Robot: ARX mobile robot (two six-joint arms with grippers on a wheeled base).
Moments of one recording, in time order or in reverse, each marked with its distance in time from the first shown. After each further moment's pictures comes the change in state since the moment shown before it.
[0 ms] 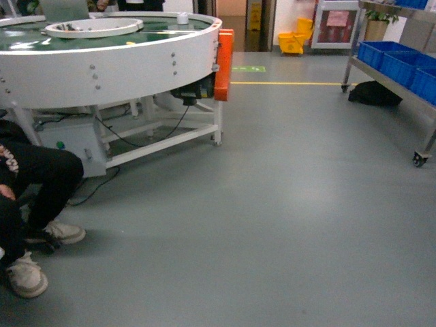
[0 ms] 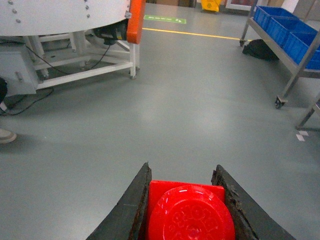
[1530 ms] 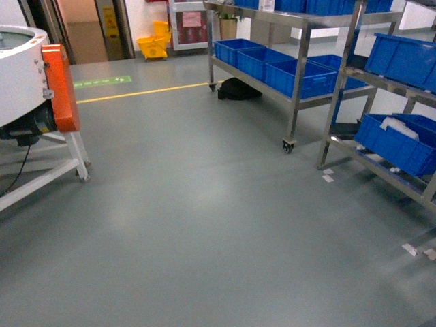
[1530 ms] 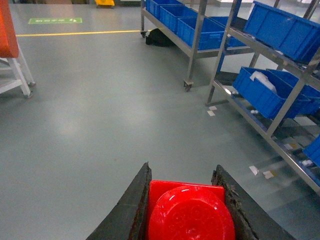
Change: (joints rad) left arm -0.001 0.000 0.000 0.005 0.000 0.000; right arm 0.000 -0.002 0.000 -0.003 0.003 0.000
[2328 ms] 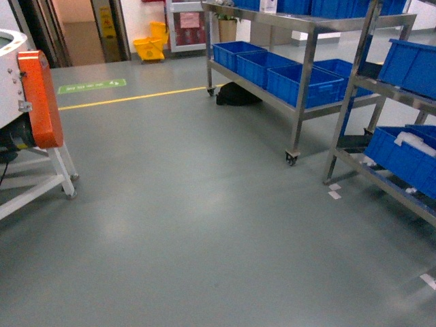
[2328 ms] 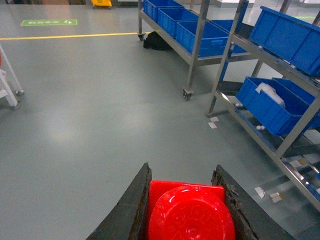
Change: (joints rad) left arm 0.000 0.000 0.000 0.000 0.000 0.000; right arm 0.000 0.002 0.000 -0.002 0.000 0.000
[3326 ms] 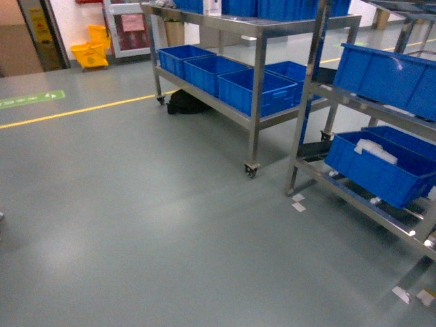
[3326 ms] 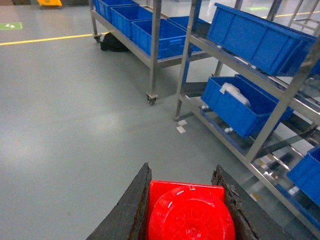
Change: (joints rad) left arm 0.001 0.000 0.000 0.001 0.000 0.000; right arm 0.000 0.003 0.000 0.001 -0.003 0.000
